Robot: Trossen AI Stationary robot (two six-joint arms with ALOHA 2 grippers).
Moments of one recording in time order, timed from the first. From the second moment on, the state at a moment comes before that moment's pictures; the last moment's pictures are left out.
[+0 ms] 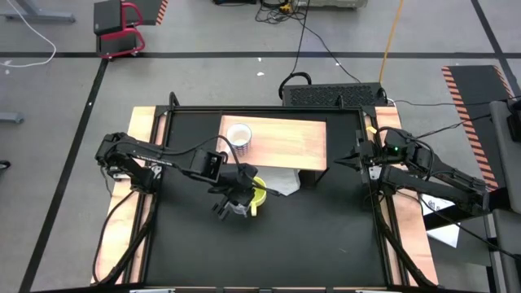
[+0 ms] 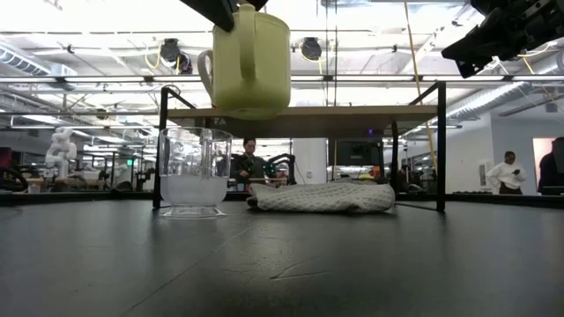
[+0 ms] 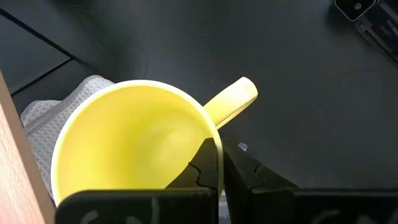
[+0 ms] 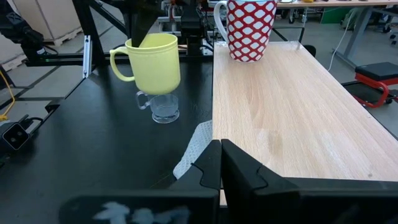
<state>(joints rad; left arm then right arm) -0.17 1.64 1.50 -0.88 0.14 0.41 -0.43 0.31 0.46 -0.47 -0.43 -0.09</state>
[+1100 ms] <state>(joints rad) -0.12 1.59 1.70 -1.00 0.13 0.45 -0.43 0.31 0.46 -0.47 -0.43 -0.09</state>
